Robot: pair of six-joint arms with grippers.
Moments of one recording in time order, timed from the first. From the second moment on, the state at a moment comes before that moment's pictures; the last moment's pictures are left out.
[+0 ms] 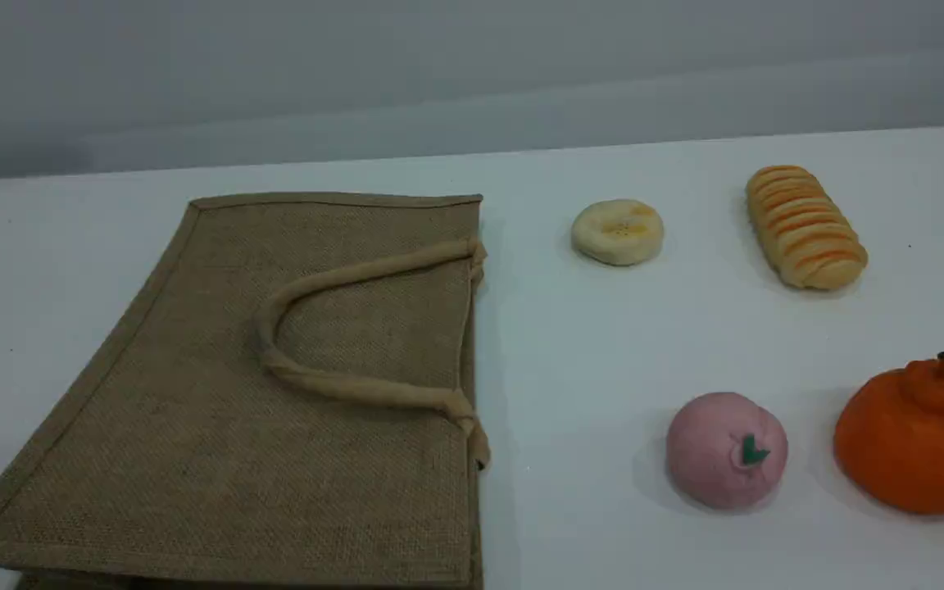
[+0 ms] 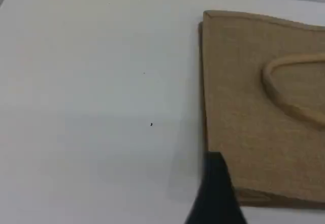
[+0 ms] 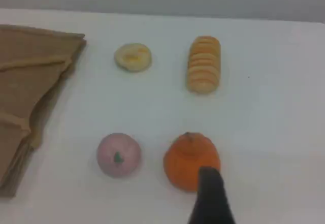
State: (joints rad) left arm -0.01 0.00 -0.52 0.02 1.10 -0.08; right arm 0.04 0.00 -0.51 0.06 1.07 0.02
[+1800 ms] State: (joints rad) left arm -0.01 0.73 -0.77 -0.01 0.77 -0.09; right arm 0.04 0.66 -0.66 0.43 0.67 -0.22
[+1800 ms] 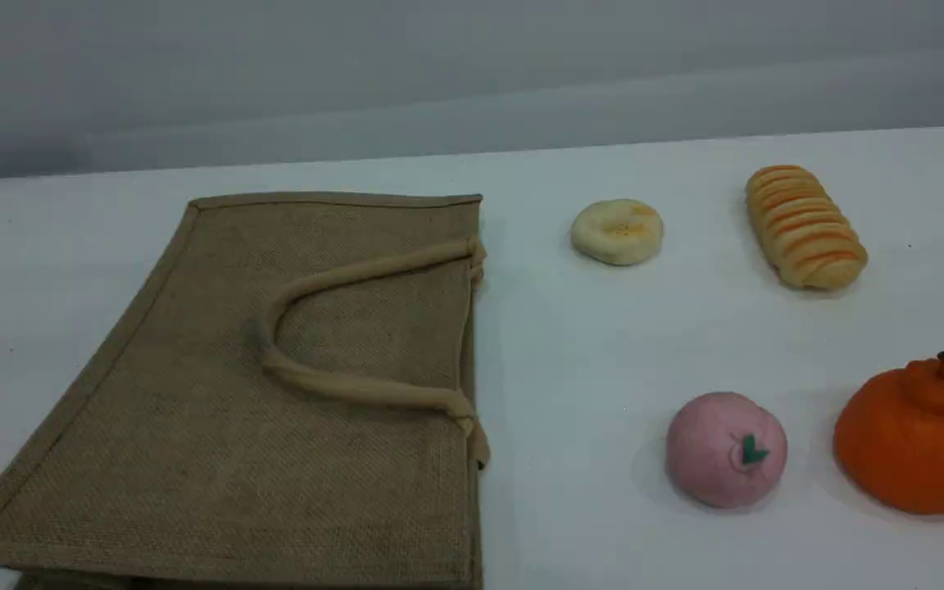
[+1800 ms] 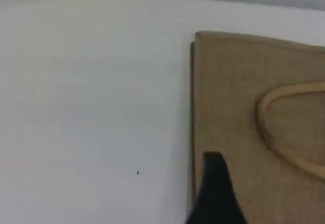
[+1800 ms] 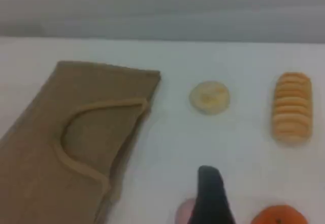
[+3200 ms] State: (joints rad) left arm -0.19 2.10 -1.22 -0.35 0.49 0.03; right arm 0.04 1.41 -0.68 1.13 0.40 -0.91
